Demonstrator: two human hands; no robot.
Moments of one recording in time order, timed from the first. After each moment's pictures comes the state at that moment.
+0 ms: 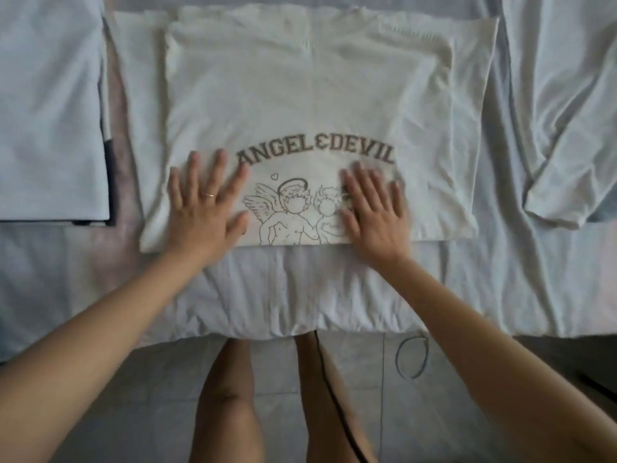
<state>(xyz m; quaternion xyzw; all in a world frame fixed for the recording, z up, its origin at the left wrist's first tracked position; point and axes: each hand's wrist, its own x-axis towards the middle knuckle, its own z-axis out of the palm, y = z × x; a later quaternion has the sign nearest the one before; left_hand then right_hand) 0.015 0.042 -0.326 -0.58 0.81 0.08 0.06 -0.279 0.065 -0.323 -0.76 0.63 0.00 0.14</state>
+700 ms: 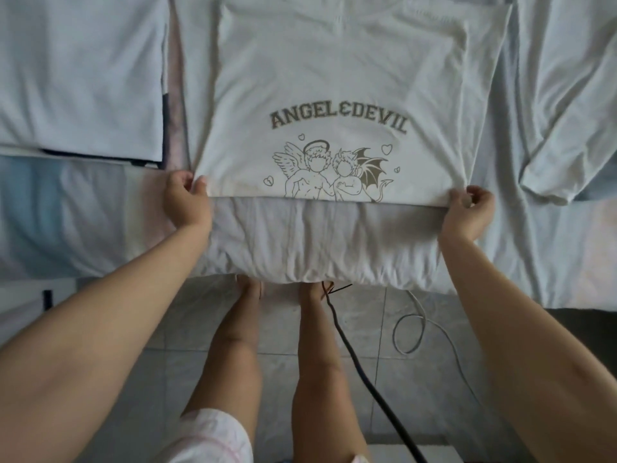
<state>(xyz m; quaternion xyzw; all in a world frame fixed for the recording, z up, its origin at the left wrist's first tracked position) 0.054 0.095 -0.303 -0.89 0.31 0.25 -0.22 -0.361 0.097 -0.289 -0.22 0.90 -0.29 0.23</state>
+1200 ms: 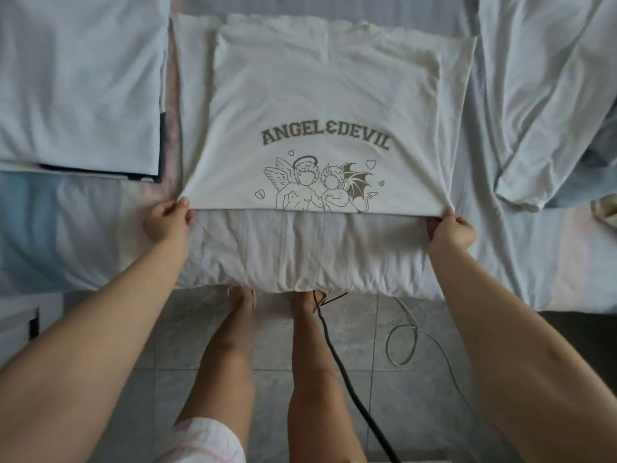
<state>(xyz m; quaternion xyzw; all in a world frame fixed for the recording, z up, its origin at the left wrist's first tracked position) 0.064 0.102 -0.289 -0.83 0.06 0.40 -0.39 -0.359 0.100 -0.277 0.05 0.84 -0.43 0.31</state>
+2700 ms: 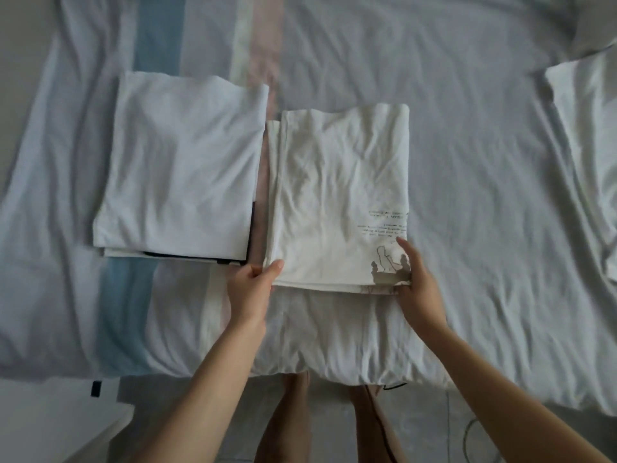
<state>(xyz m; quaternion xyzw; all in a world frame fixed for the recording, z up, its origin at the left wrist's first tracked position) 0.075 0.072 -0.236 -0.80 0.14 0.48 -0.34 -0.173 0.079 -0.262 -0.49 0.74 -0.17 0.43</state>
